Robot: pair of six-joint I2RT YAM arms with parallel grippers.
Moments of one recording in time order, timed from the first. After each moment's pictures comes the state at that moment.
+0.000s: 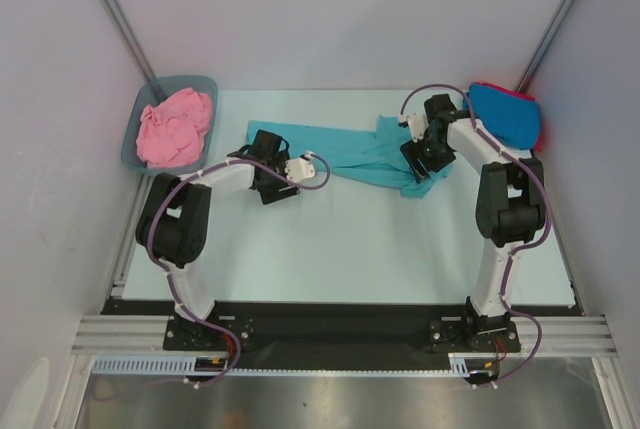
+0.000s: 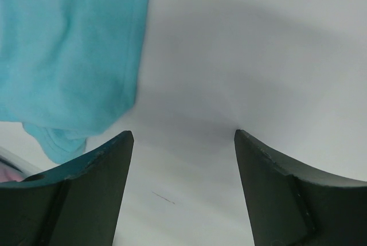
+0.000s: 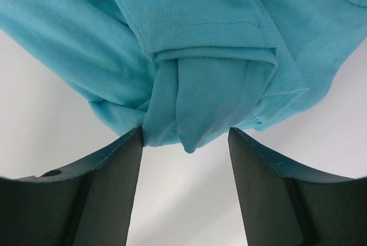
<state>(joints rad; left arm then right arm) -0.36 1.83 1.14 -0.37 0.06 0.96 0.17 1.99 1.58 -0.82 -0.09 -0.42</state>
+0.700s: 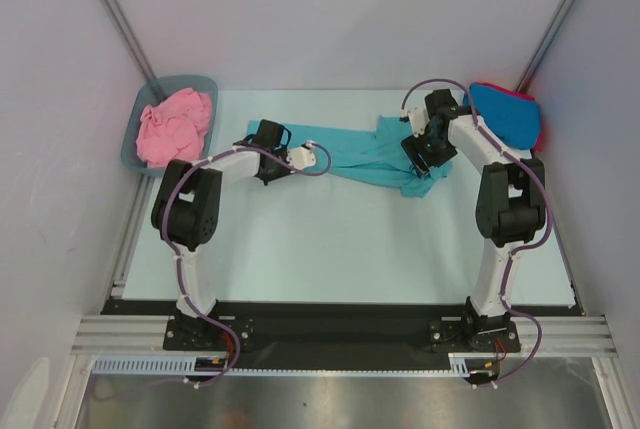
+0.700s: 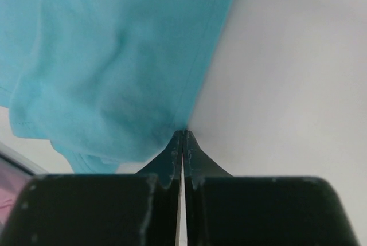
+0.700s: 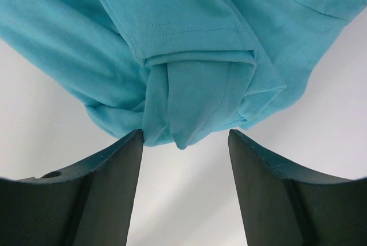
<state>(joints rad) -0.33 1.99 1.31 -0.36 0.03 0.98 0.17 1.99 1.63 -0.84 -0.06 -0.41</state>
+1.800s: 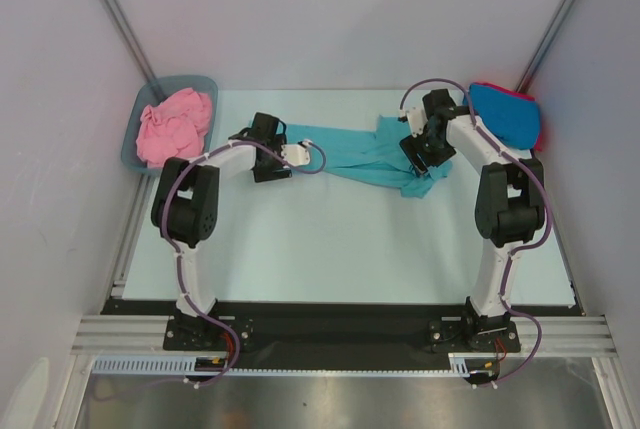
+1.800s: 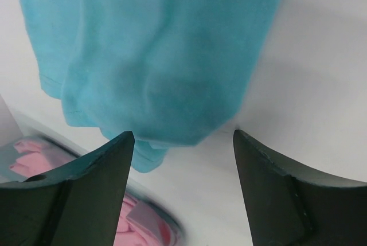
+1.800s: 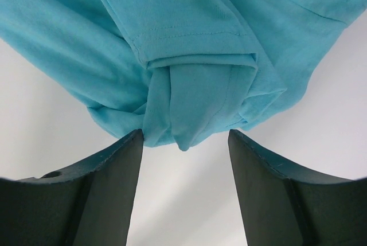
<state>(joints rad) -0.29 2.01 1.37 -0.40 -0.03 1.15 0.18 1.99 1.63 -0.84 -0.05 -0.40</state>
